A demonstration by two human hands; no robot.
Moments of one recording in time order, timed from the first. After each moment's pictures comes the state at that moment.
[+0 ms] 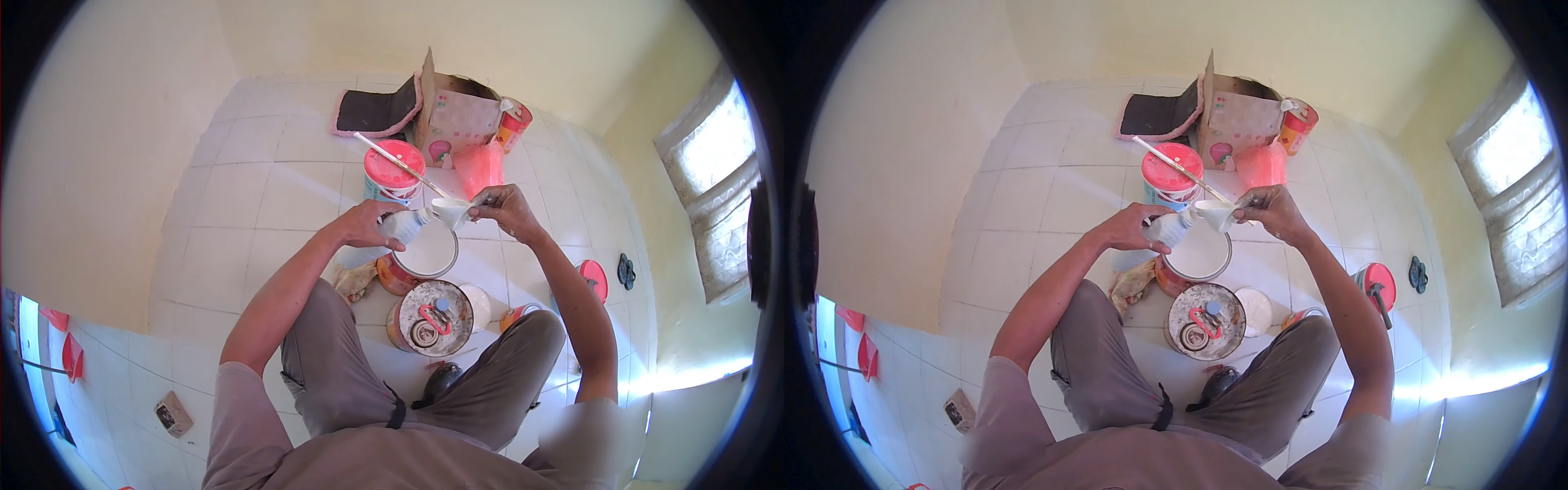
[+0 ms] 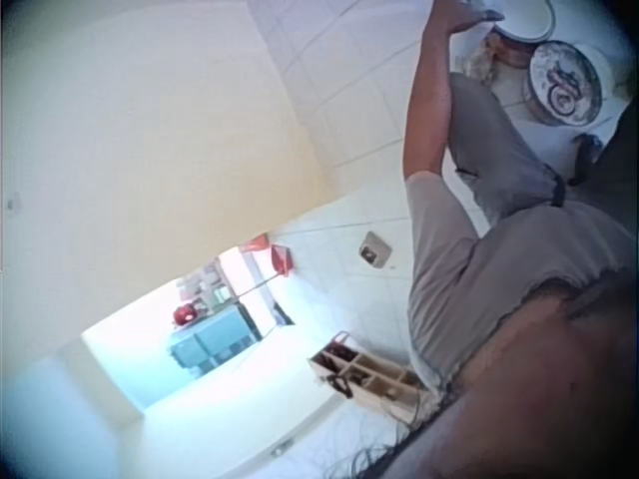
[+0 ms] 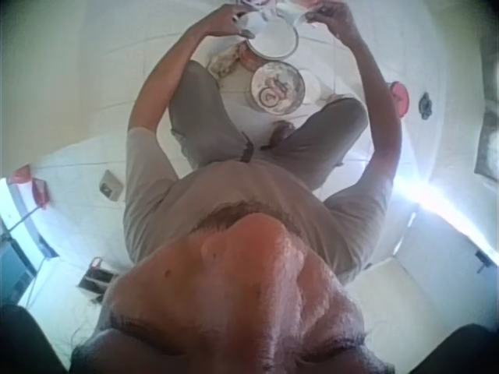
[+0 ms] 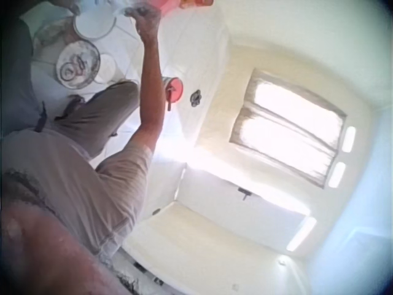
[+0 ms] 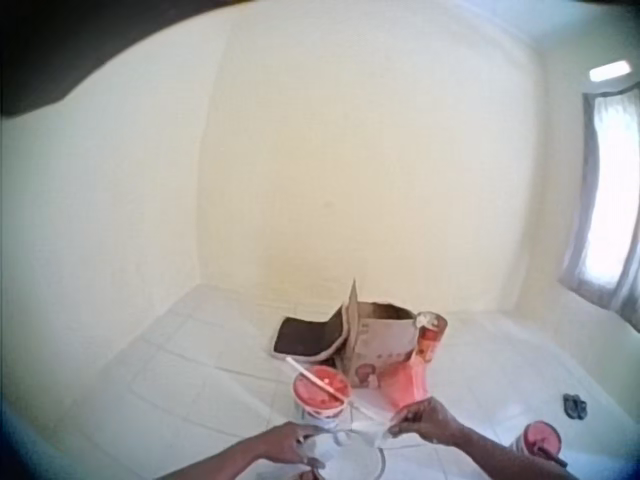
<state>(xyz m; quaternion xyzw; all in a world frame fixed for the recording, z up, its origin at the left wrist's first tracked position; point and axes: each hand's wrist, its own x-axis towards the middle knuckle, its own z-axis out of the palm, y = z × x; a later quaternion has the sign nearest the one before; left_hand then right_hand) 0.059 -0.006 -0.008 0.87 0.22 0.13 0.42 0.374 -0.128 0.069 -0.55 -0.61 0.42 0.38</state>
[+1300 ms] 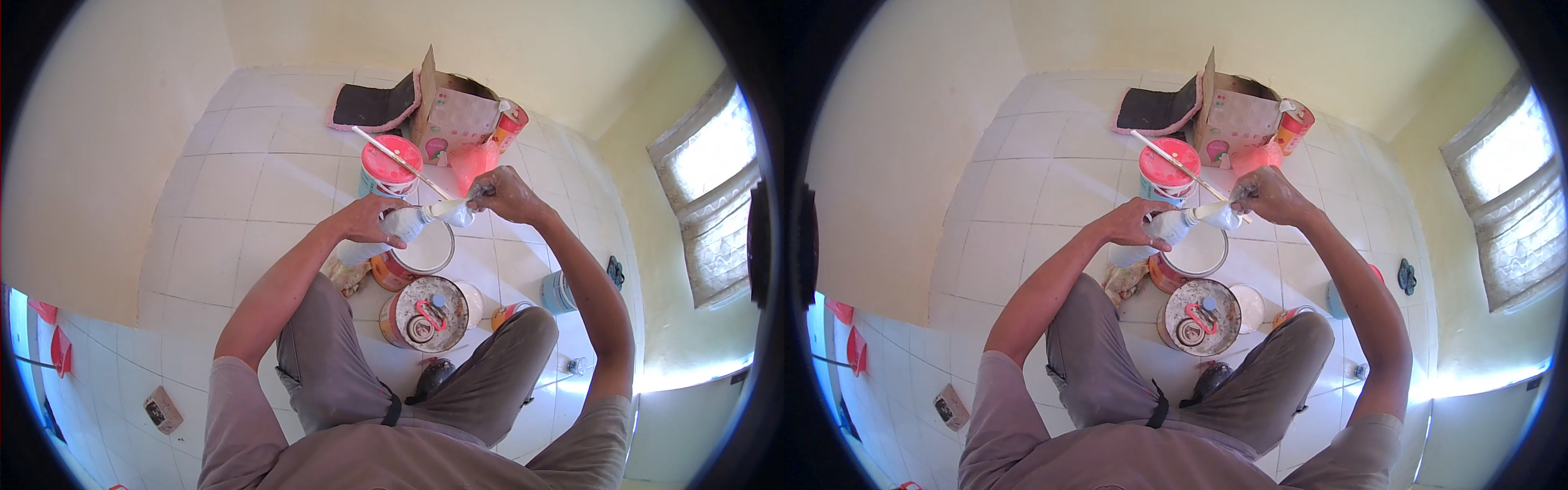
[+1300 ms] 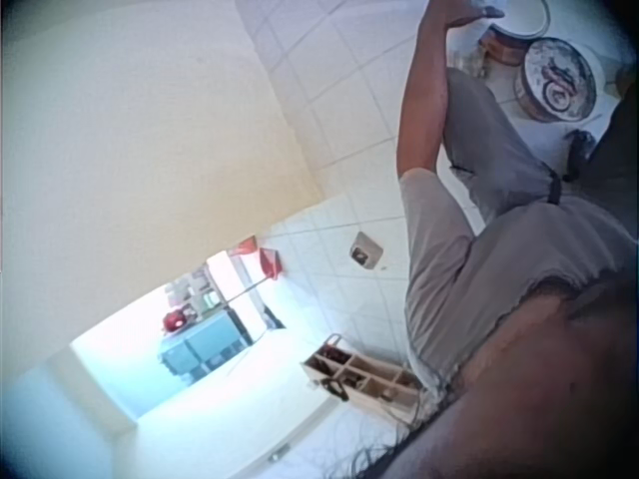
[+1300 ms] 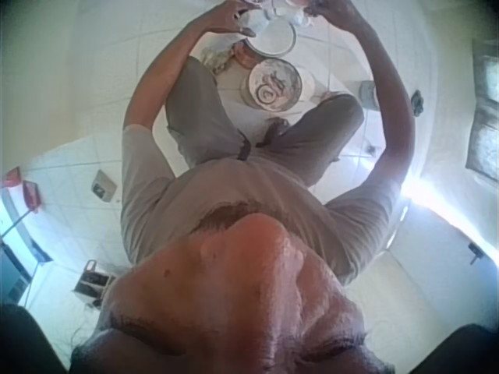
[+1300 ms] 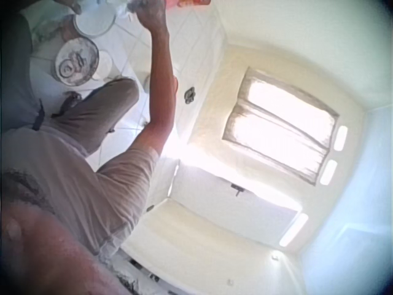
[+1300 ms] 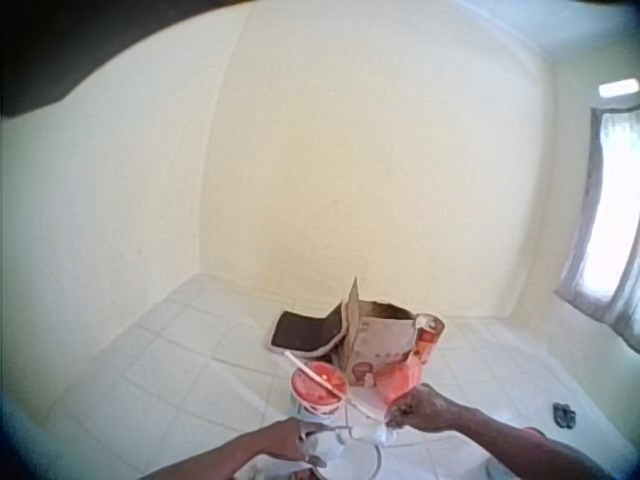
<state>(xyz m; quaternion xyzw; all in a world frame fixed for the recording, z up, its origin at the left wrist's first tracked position) 0.058 -0.007 -0.004 0.89 0.19 0.13 0.40 0.341 -0.113 0.135 -0.61 -0.73 0.26 0.17</state>
